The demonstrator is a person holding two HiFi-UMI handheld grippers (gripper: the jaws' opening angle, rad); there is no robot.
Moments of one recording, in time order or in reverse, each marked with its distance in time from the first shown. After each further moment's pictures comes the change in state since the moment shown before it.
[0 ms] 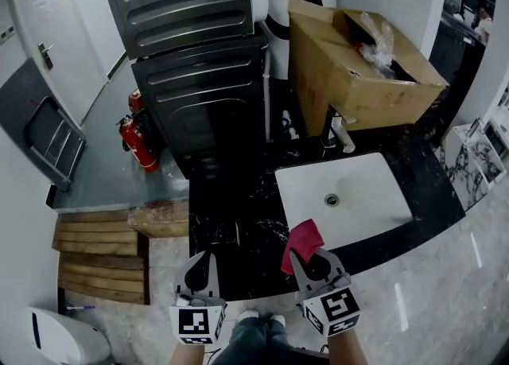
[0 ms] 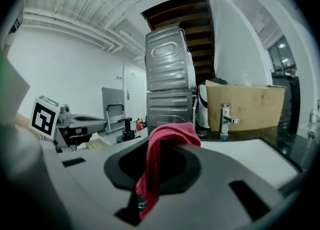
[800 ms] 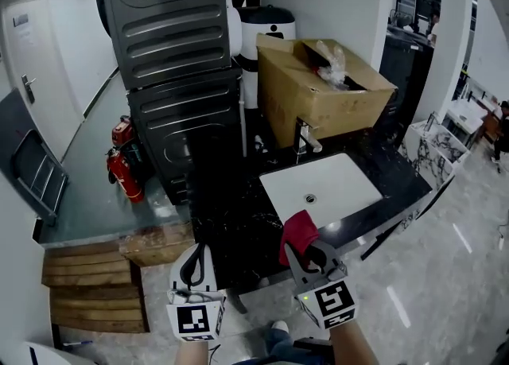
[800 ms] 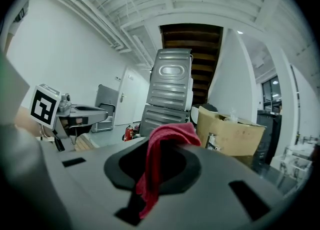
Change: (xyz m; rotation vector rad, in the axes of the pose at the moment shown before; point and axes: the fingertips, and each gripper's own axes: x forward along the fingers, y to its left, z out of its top) left arm -0.083 0.025 0.069 0.019 -0.267 -0.065; right arm -0.071 0.081 0.058 -0.195 -0.110 -0.172
